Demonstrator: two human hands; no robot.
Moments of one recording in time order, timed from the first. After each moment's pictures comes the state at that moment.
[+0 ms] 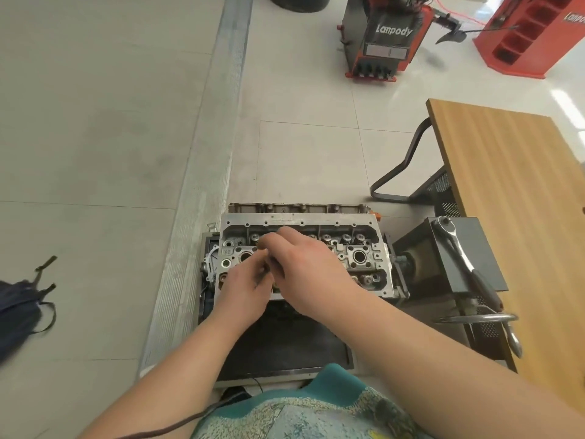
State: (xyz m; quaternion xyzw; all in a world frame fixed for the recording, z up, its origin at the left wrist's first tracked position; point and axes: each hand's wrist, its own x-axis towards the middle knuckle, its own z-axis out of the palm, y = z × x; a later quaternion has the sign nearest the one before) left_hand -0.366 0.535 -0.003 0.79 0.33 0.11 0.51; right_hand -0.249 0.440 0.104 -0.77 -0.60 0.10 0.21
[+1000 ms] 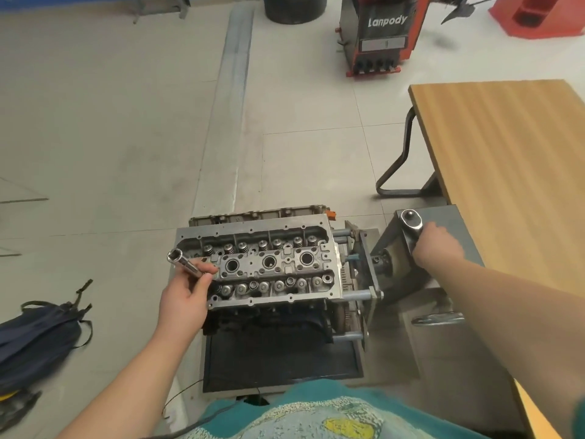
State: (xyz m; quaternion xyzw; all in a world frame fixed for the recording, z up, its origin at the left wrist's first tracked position) left_hand -0.348 0.497 0.000 0.71 0.50 0.22 0.45; right_hand 0.071 0.227 -0.044 -0.97 -0.11 0.20 0.01
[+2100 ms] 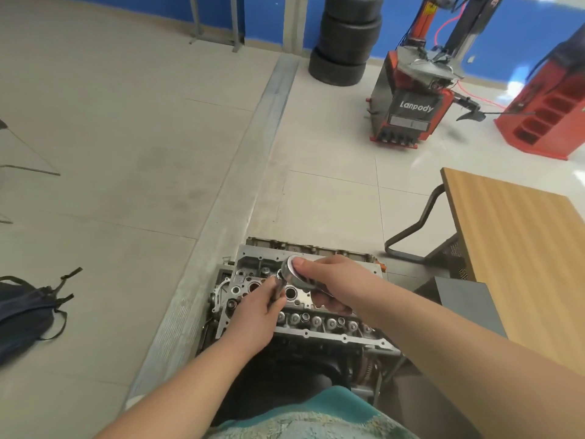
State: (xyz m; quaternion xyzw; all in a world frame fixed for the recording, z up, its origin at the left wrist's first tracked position) left_hand -0.356 0.520 0.009 0.78 0.39 0.10 0.48; right_hand -0.194 0.428 0.165 -0.73 -0.29 0.54 0.30
